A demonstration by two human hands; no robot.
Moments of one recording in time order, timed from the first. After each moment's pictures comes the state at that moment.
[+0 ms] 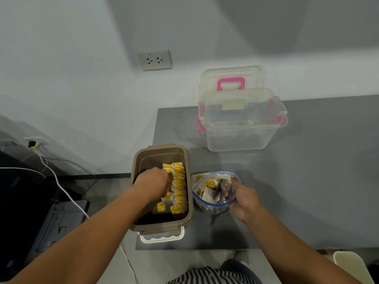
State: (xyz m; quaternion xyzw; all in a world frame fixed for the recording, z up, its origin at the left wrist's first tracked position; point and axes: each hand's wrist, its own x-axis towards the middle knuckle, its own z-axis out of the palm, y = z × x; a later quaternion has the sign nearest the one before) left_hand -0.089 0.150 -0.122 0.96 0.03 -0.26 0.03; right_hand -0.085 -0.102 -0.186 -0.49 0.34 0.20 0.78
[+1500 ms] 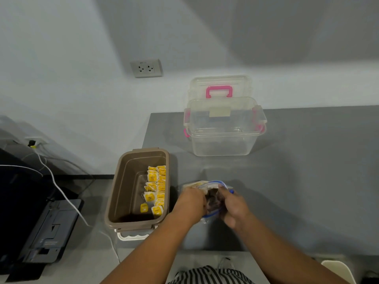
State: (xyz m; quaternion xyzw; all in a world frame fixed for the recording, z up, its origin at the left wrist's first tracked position) left_hand -0.108 -0.018 -0.144 0.97 -0.01 -0.24 0.09; right_hand -0.087 -0.147 -0.202 -0.52 0.30 0.24 0.77
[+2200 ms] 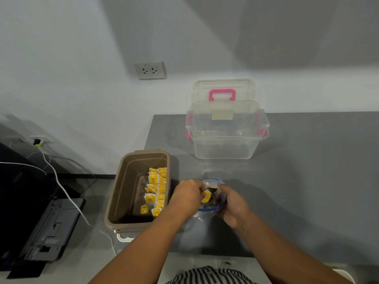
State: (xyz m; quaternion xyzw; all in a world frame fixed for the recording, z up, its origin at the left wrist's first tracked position) left_hand -0.094 -0.004 -0.133 0.95 0.10 -0.15 0.25; right_hand -0.072 -0.147 -0.201 -0.50 0.28 0.29 0.77
